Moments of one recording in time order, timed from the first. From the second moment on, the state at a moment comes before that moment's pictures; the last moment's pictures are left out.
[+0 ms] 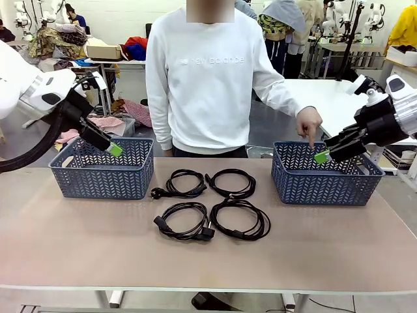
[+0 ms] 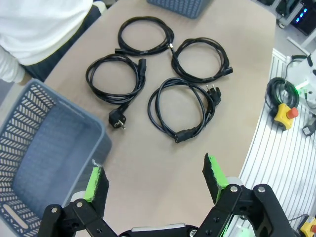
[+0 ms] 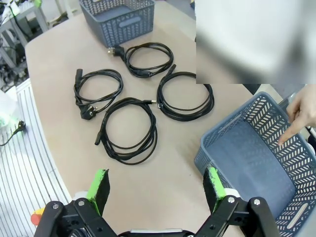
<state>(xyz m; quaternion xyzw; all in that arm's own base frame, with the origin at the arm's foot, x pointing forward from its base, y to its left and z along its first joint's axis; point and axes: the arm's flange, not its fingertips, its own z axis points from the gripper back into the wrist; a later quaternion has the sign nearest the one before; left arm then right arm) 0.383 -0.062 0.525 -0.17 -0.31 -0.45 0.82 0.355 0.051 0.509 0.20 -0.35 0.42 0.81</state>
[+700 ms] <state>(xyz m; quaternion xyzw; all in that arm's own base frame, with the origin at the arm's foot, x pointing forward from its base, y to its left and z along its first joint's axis) 0.383 -0.062 0.525 -0.17 -0.31 -0.45 0.82 0.355 0.051 0.509 0.19 -0.35 0.42 0.81</state>
